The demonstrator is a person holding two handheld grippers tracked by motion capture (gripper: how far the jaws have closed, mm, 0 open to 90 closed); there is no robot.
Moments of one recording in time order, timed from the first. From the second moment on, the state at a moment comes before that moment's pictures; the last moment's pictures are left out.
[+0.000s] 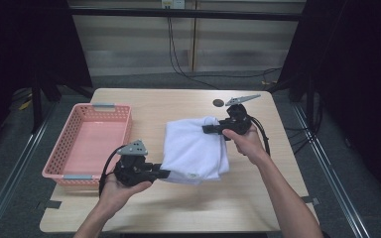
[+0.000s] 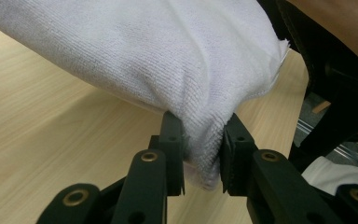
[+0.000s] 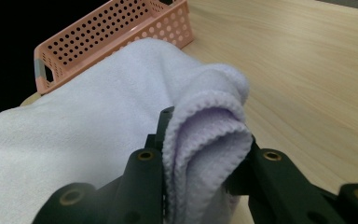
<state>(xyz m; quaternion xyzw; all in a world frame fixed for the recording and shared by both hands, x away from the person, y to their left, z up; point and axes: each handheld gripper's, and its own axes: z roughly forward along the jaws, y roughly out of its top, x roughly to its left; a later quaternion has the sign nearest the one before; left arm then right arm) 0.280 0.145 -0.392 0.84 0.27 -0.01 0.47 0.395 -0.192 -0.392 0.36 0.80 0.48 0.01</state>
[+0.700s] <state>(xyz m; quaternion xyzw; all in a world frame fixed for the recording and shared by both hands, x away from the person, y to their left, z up) 0.289 0.201 -0.360 0.82 0.30 0.03 0.48 0.428 -0.134 -0.355 0.32 0.80 0.50 0.00</state>
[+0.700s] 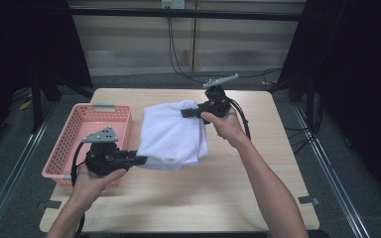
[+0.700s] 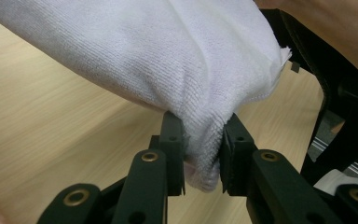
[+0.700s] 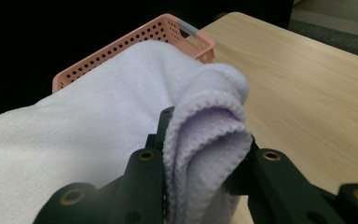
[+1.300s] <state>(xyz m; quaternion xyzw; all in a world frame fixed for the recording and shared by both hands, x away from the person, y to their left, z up) 0.291 0.250 -0.351 0.80 0.33 0.04 0.51 0.448 -0.084 -0.341 0.30 0.81 0.51 -0.02</state>
